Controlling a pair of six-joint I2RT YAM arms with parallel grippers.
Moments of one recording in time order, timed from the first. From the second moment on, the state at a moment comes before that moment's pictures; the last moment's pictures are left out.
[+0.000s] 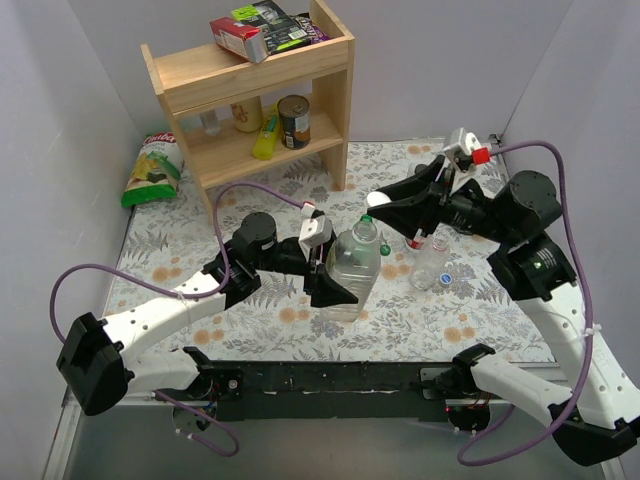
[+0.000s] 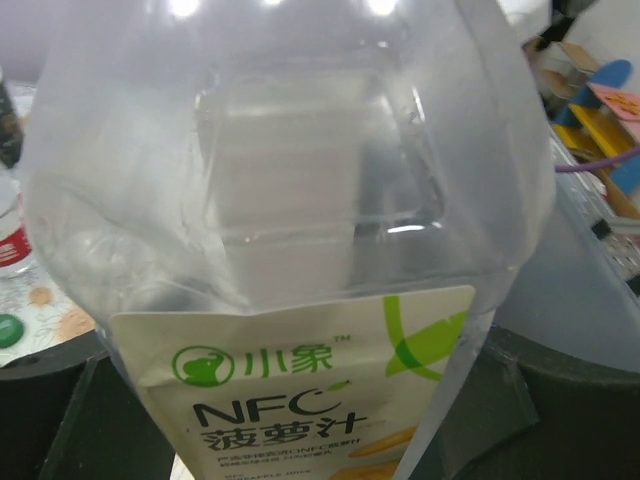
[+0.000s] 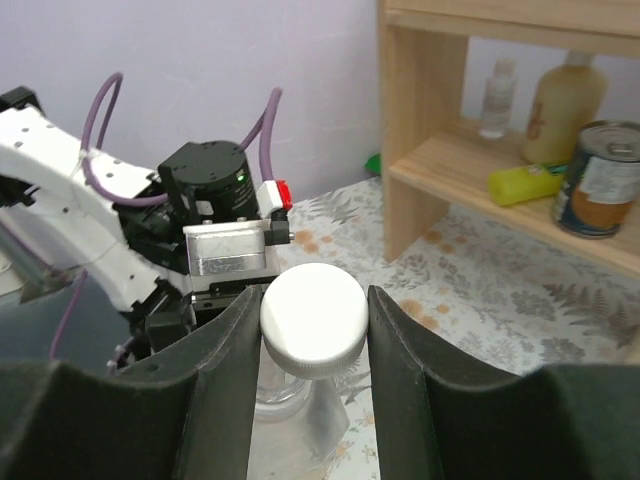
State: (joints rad) left arm -0.82 1.17 0.82 0.32 0.91 -0.20; right arm 0.51 0.93 1.26 -0.17 -0.76 0.25
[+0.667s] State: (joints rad) left arm -0.60 0.99 0.79 0.28 0.39 -0.10; right arm 0.81 0.96 0.86 -0.37 -0.03 0.28
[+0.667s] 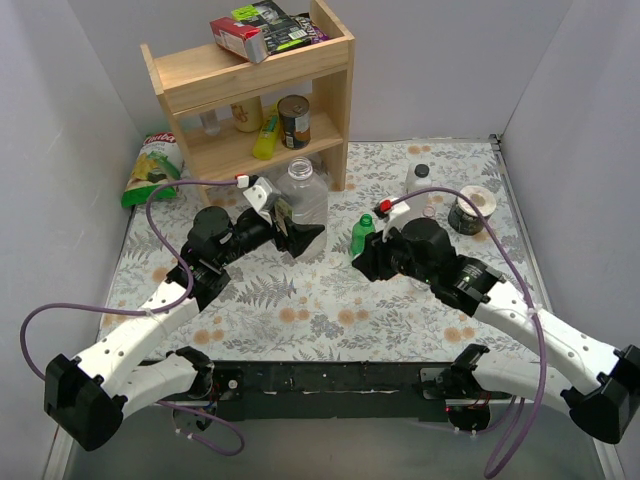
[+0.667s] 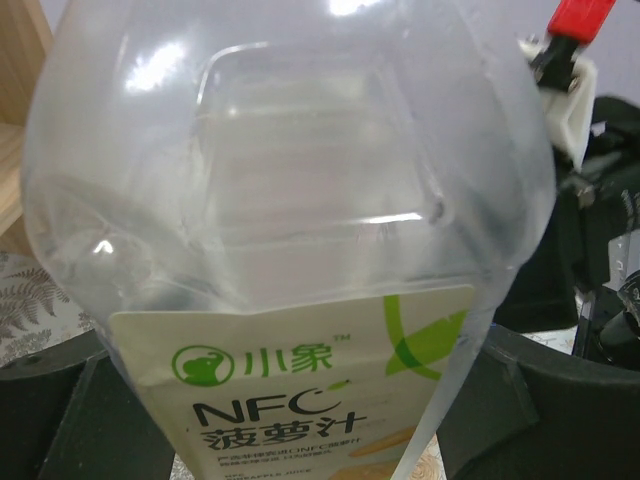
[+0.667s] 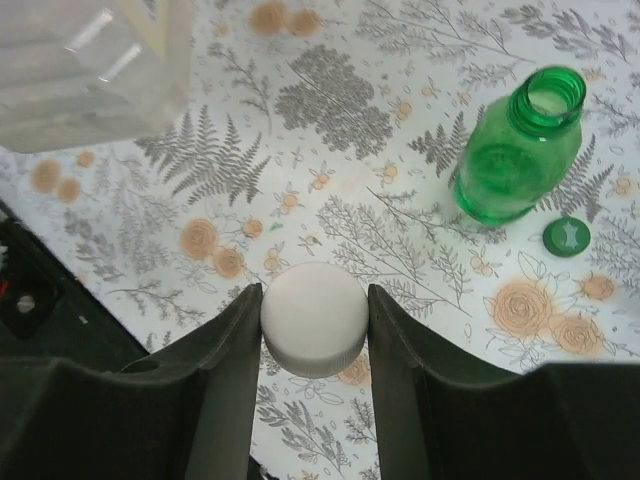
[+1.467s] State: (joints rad) left arm -0.60 0.99 0.79 0.28 0.38 -0.10; right arm 0.75 1.23 0.60 -0.15 0.24 0.37
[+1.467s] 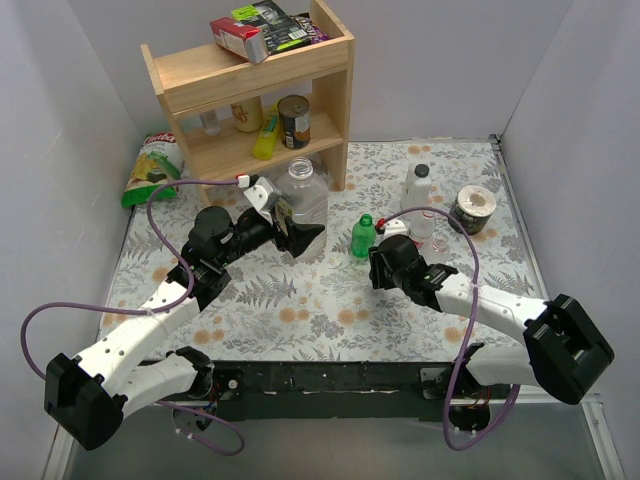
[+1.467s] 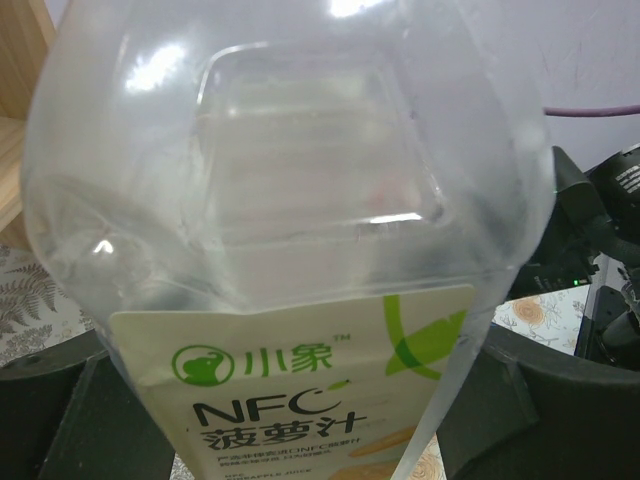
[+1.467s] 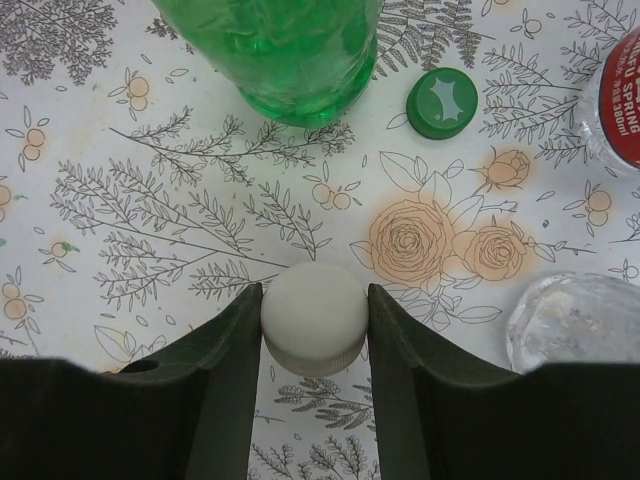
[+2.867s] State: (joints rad) left arm -0.60 1.00 0.79 0.27 0.38 -0.11; right arm 0.71 1.32 0.57 -0.07 0.30 0.34
